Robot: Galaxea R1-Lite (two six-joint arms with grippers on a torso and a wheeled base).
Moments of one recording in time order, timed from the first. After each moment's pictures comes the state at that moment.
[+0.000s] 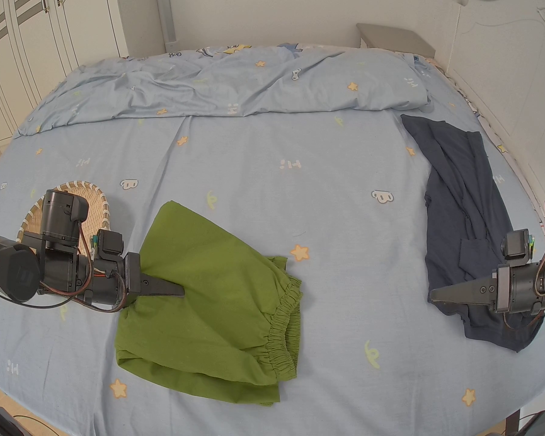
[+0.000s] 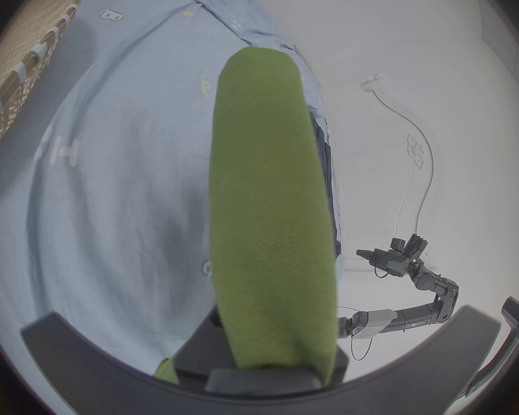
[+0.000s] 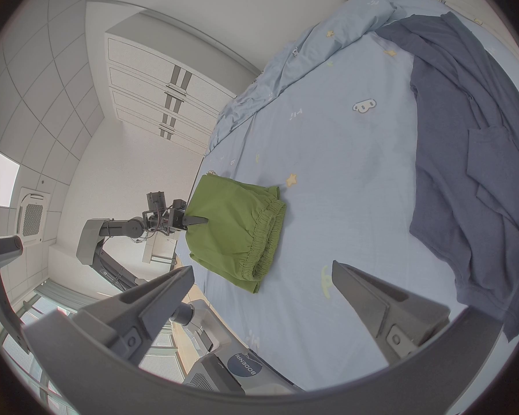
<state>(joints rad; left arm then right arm) -0.14 1.69 -0.79 -0.15 -0.75 -0.43 0.19 1.35 -0.62 -0.09 0.72 0.33</state>
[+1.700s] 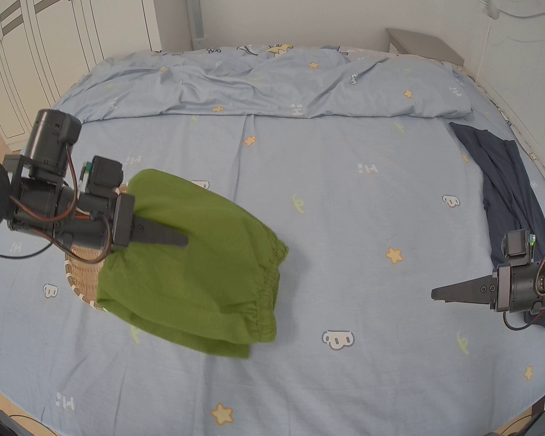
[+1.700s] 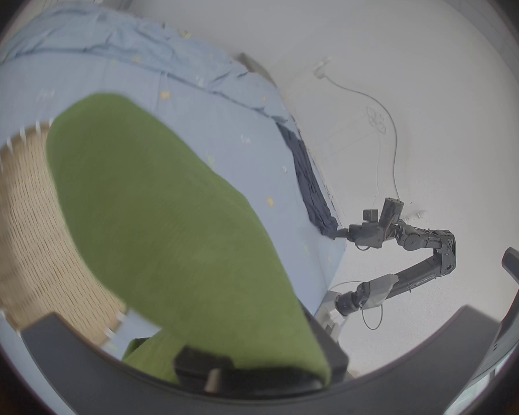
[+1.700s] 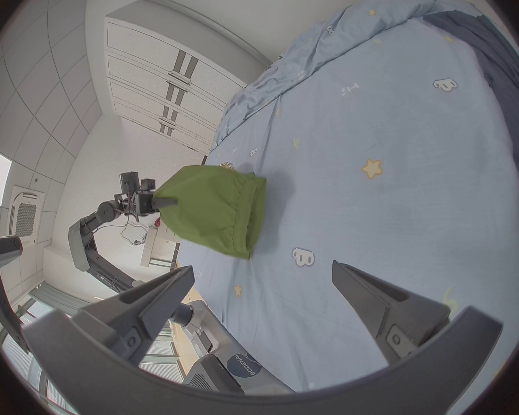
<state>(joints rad) -0.23 1.61 -1.20 0.30 -0.72 -0.16 0.19 1.35 -0.62 -0.09 0.72 0.33</state>
